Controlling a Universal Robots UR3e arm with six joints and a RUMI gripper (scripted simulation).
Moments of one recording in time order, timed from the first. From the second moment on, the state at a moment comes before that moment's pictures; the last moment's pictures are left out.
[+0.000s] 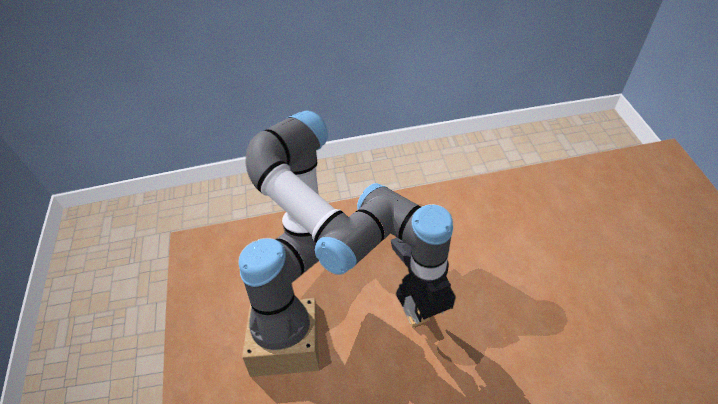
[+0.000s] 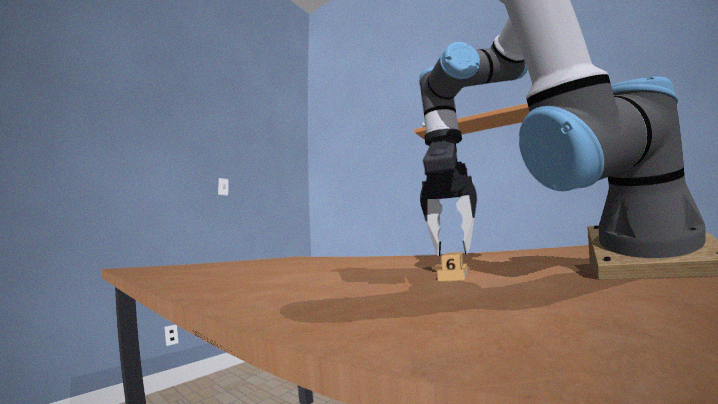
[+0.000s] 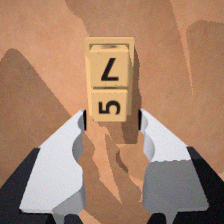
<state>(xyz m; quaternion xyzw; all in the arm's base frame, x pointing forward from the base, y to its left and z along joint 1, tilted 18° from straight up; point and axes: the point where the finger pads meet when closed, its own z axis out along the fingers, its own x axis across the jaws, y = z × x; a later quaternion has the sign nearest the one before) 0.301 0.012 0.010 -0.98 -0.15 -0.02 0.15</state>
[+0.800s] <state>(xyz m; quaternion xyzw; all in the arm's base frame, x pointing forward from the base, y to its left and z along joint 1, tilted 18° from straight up) 0.303 -0.009 0.071 -0.98 -0.15 -0.03 0.15</state>
